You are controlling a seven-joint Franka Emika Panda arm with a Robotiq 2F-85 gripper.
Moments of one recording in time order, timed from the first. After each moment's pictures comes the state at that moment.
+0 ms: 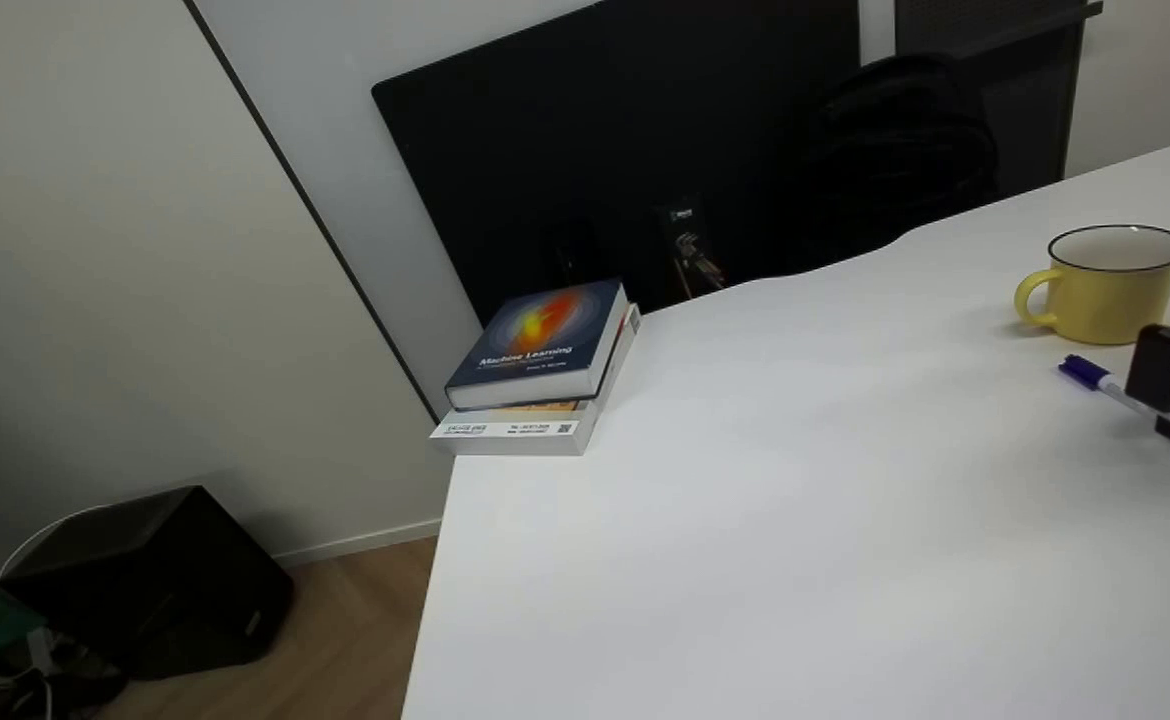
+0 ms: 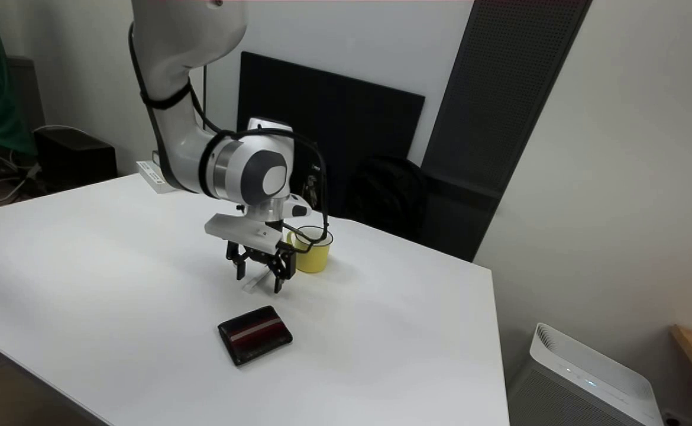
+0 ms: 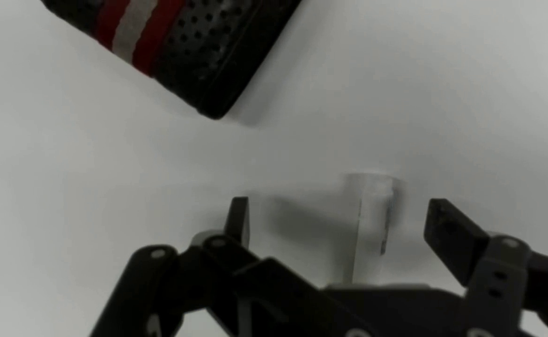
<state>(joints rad) 0.05 0.61 -0.03 -2.12 -0.08 2.70 0.02</state>
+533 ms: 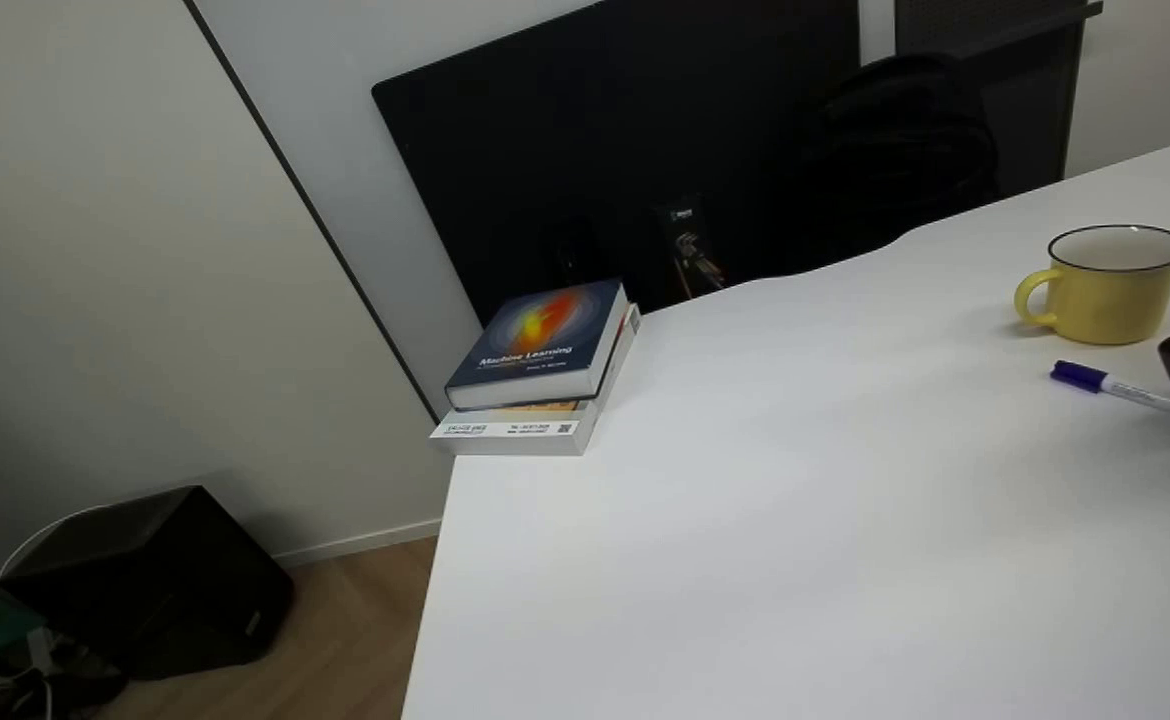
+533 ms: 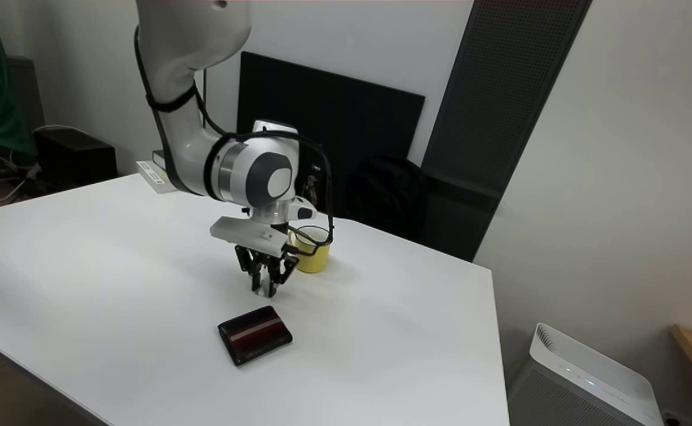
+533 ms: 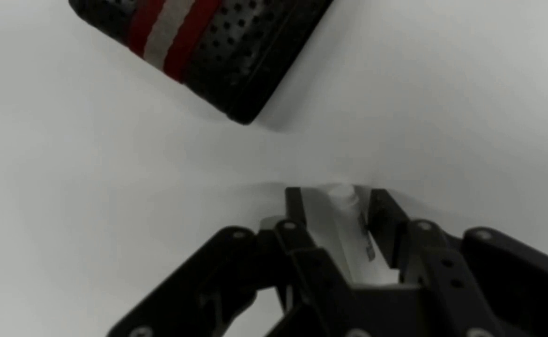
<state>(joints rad) 0.05 0.61 -0.04 -2.12 -0.08 2.70 0.01</state>
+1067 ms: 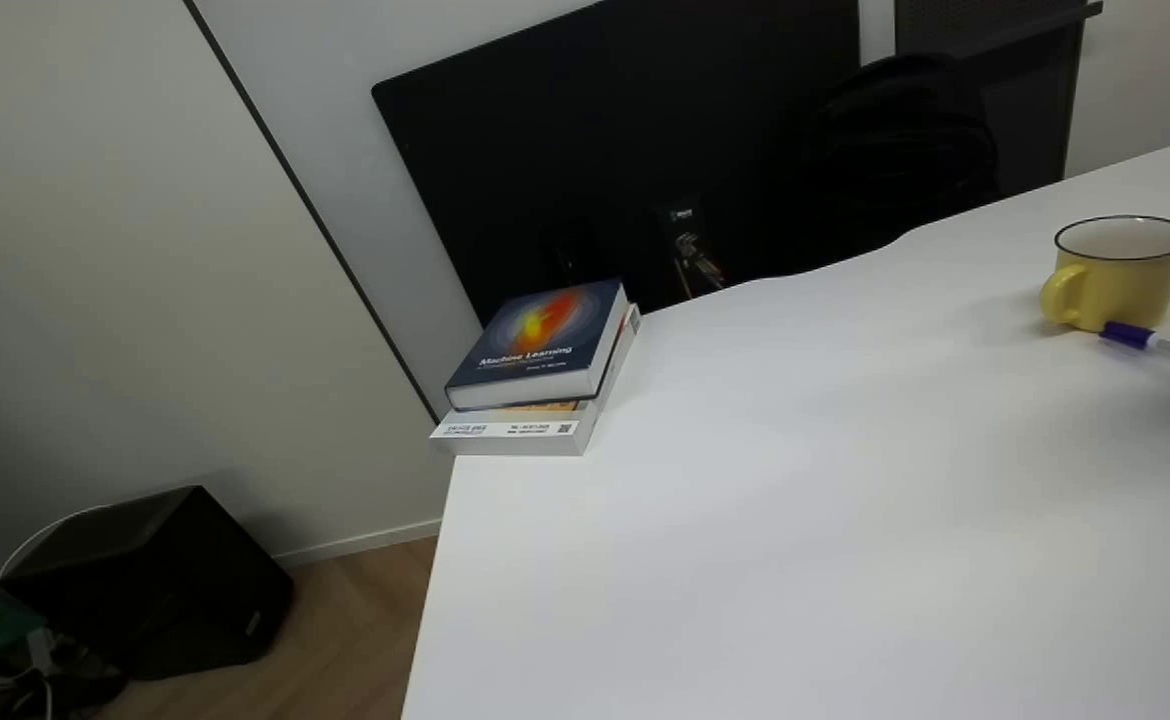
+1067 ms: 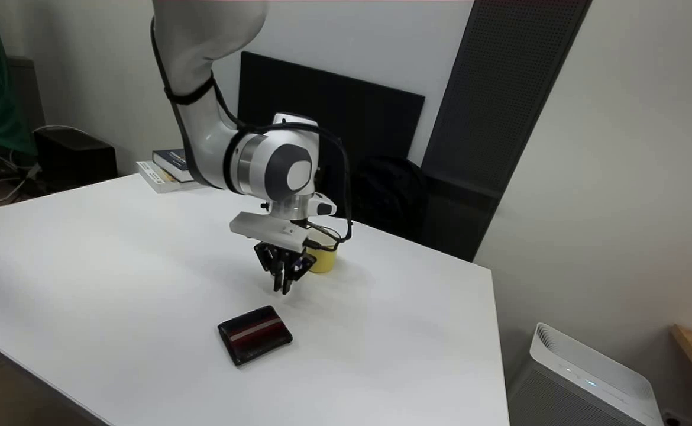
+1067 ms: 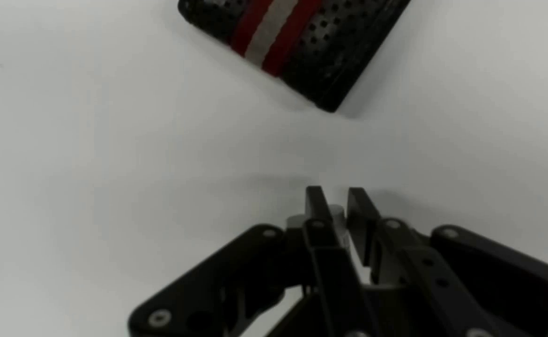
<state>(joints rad) 0.01 0.57 -0.07 -2.10 -0.08 2.65 -0.03</state>
